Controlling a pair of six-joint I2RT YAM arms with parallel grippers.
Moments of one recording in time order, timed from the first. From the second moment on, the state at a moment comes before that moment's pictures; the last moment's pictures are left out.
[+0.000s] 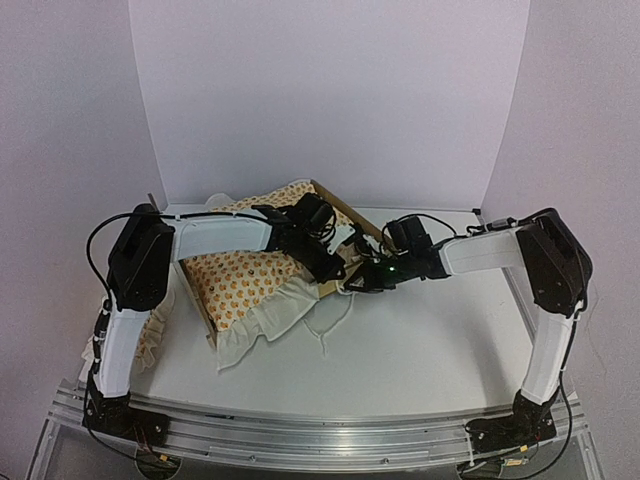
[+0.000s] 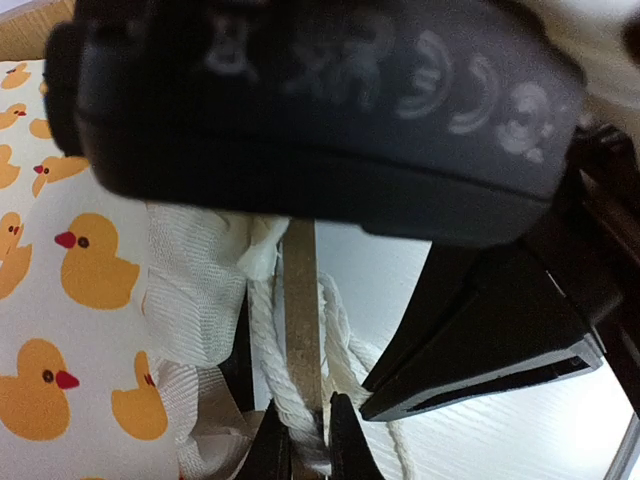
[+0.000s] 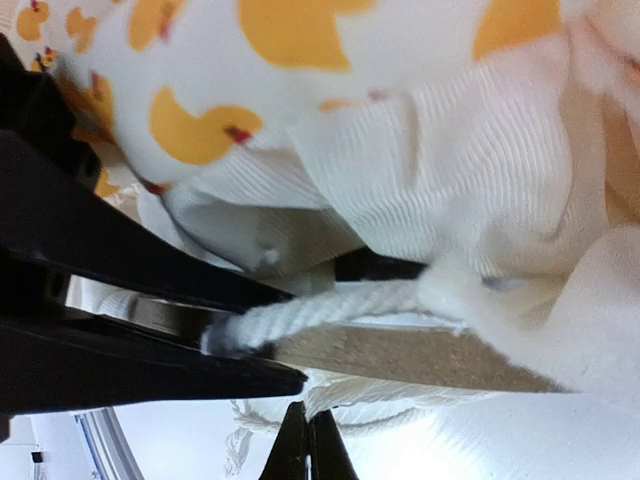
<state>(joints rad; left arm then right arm) -0.86 2.21 1.81 -0.48 0.21 0.09 0.58 1.94 1.16 -0.03 -0.55 0.34</state>
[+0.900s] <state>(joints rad) -0.80 2.18 1.82 -0.72 0.46 0.49 0.59 1.91 1.15 -0.03 -0.64 0.31</state>
